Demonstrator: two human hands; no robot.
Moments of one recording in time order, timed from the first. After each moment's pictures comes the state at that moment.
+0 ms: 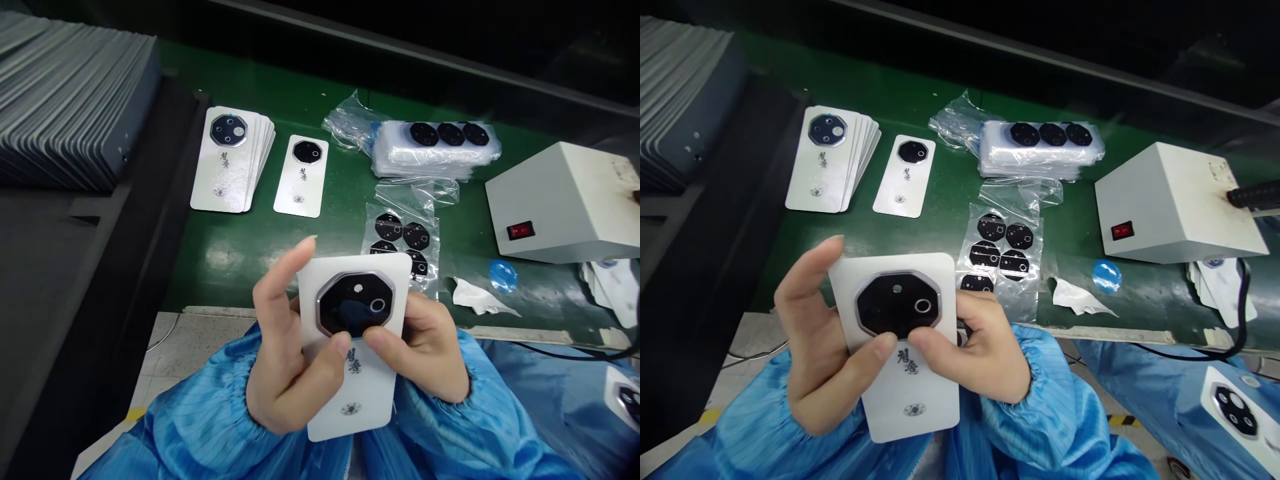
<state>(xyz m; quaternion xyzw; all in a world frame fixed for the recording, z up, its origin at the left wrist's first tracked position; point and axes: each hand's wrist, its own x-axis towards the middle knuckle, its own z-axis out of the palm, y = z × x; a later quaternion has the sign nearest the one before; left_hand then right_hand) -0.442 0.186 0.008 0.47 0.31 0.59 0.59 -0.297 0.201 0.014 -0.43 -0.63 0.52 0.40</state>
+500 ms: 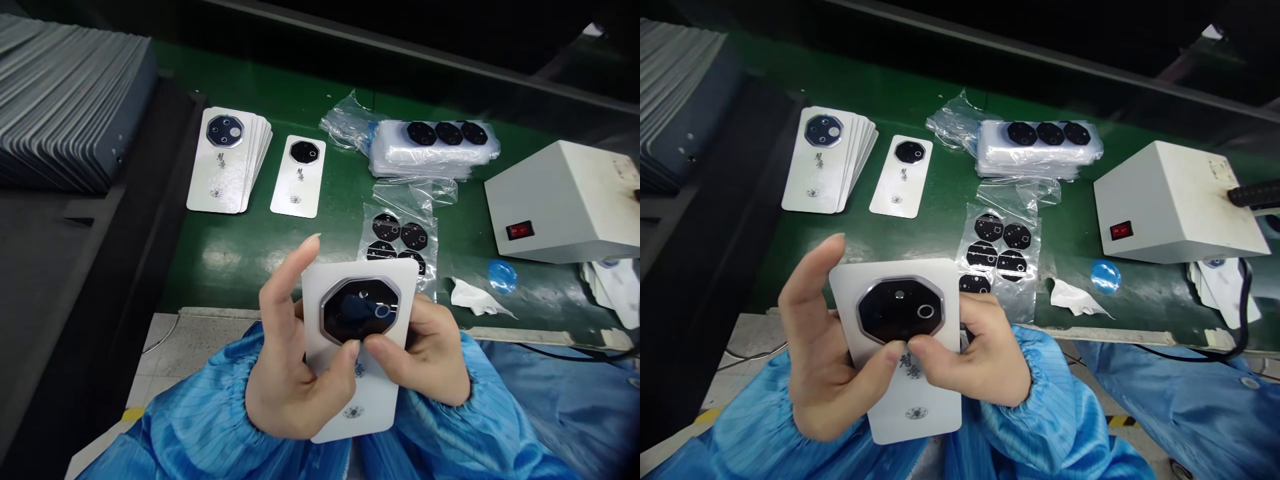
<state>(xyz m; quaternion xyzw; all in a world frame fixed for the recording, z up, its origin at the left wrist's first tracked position) -0.436 0.187 0.010 0.50 0.33 0.56 0.57 -0.295 0.204 0.014 -0.42 -0.66 0.45 0.43</state>
